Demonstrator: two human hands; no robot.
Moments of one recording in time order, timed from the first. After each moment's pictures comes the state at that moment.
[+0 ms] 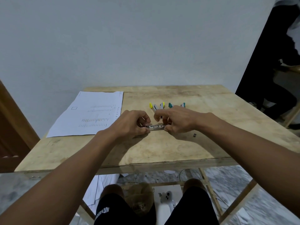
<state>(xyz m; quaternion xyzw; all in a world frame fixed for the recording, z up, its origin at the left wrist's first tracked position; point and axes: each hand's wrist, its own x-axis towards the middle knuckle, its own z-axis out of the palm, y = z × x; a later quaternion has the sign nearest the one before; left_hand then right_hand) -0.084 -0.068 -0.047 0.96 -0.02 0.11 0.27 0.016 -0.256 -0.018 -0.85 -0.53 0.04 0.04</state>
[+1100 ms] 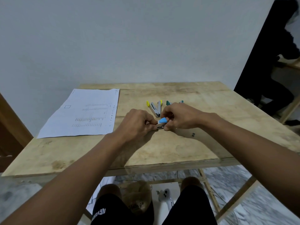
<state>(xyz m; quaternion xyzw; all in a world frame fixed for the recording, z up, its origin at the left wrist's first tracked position) -0.072 -0.098 -0.053 0.94 -0.03 0.18 0.30 0.030 -0.261 -0.026 -0.89 -0.41 0.08 0.15</state>
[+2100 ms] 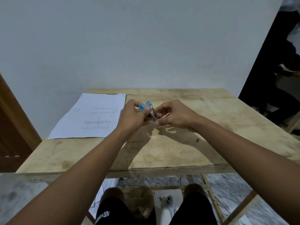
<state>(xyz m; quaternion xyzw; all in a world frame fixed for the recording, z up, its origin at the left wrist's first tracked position) -0.067 -0.088 -0.037 0.73 0.15 0.21 0.63 0.005 -0.236 -0.010 -0.84 -0.33 0.13 0.41</state>
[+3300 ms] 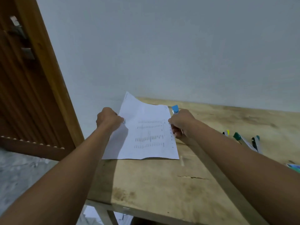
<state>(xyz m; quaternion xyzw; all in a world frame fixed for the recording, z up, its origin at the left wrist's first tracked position) -0.090 0.154 -0.044 0.77 0.48 0.21 0.36 0.046 -0.034 -0.033 -0.85 -0.13 0.21 0.47</state>
